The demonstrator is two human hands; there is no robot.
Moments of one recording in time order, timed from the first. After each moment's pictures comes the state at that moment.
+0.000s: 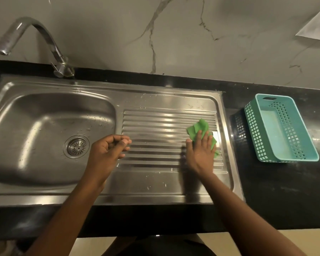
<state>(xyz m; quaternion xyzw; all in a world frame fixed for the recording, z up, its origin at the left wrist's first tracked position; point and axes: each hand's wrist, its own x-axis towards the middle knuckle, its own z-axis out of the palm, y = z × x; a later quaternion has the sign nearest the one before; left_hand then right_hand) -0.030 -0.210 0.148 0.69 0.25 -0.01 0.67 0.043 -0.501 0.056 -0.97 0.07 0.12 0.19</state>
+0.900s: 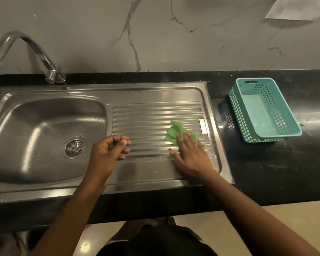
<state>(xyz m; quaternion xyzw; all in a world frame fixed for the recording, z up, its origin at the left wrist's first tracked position) -0.057 -0.252 0.154 0.72 0.22 -0.02 0.65 -0.008 -0.540 0.068 -0.97 -0.12 0.16 0.11</state>
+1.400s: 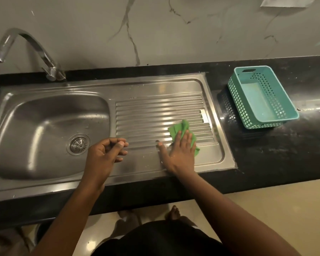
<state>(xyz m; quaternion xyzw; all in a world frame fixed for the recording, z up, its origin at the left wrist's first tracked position) -0.090 -0.221 0.155 0.74 0.21 -0.04 0.64 -0.055 -0.456 0.066 -0.96 0.07 0.14 0.22</state>
